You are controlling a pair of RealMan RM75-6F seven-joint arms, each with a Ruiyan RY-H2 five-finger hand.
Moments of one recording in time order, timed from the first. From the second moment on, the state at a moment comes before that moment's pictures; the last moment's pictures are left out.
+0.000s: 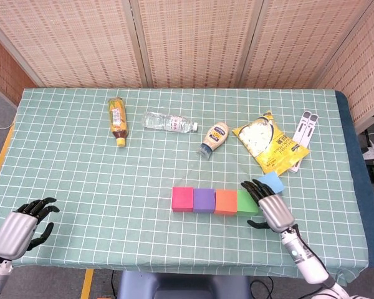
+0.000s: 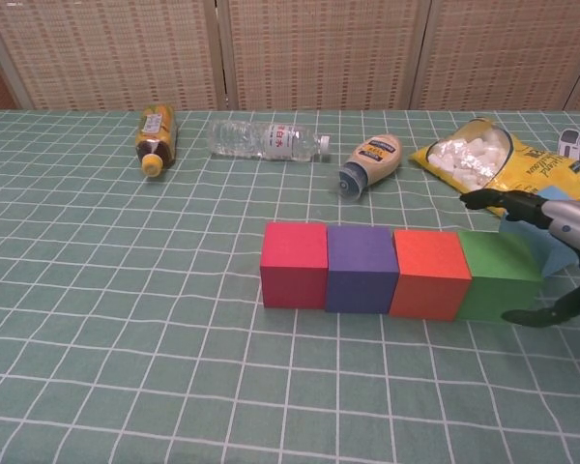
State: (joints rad) left arm -0.16 -1.11 0.05 -1.54 1.72 1.51 0.00; right arm 0.37 -1.54 0.01 -1.32 -1.58 1.23 0.06
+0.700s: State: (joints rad) left arm -0.15 -1.11 0.05 -1.54 1.72 1.51 0.00; right arm 0.38 -1.66 0.05 -1.17 -1.60 1.36 0.06
